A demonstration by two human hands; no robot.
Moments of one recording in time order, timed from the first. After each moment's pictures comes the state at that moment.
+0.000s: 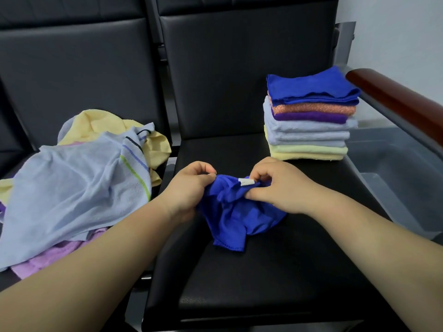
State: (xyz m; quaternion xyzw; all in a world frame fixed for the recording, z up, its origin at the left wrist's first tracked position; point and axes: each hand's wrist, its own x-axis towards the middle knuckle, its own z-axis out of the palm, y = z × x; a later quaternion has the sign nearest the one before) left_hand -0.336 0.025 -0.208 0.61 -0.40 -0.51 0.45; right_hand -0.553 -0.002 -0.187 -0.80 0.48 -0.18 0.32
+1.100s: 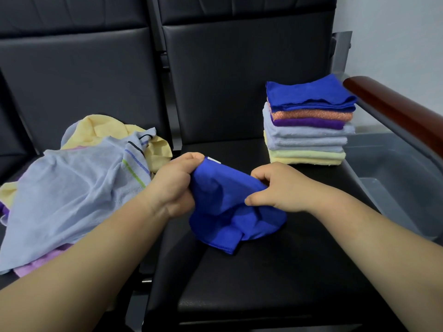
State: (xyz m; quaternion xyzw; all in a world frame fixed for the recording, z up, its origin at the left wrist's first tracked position) left_hand -0.331 0.032 -0.169 0.50 -0.32 -0.60 0.54; right_hand -0.556 -0.007 -0.177 -0.80 0.47 -0.14 0.36
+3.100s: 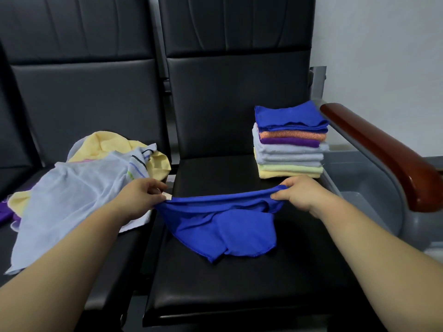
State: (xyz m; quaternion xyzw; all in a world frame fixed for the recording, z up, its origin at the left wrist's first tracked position) left_hand -0.218 0.037 -0.203 0.71 -0.56 -0.30 0.31; right_hand -0.618 -0.019 -0.190 -0.60 0.65 -0.22 0.40
